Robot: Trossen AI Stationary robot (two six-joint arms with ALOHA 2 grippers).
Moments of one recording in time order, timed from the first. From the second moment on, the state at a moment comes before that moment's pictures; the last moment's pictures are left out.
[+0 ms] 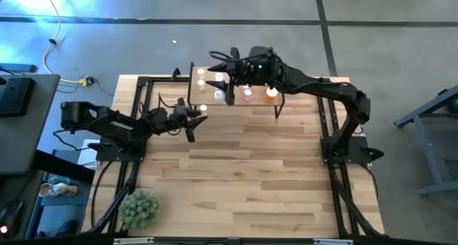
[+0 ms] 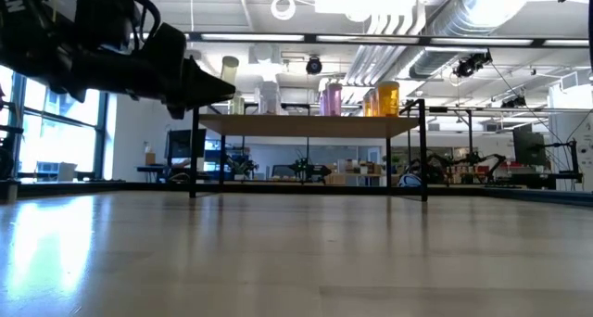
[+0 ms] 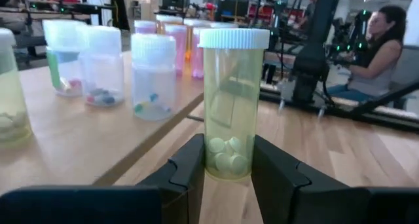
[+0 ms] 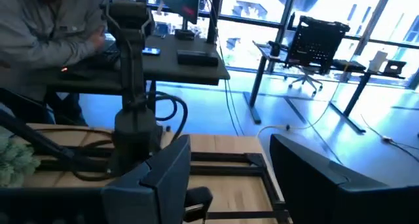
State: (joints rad) left arm 0.36 1.31 0.17 1.10 -0.08 -0.10; right arm -0.27 1.74 1.76 -0.14 -0.16 -0.19
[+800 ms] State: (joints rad) left arm 0.47 1.21 0.17 1.11 -0.10 -0.05; right arm -0.34 1.86 1.94 -0.10 -0.30 -0.24
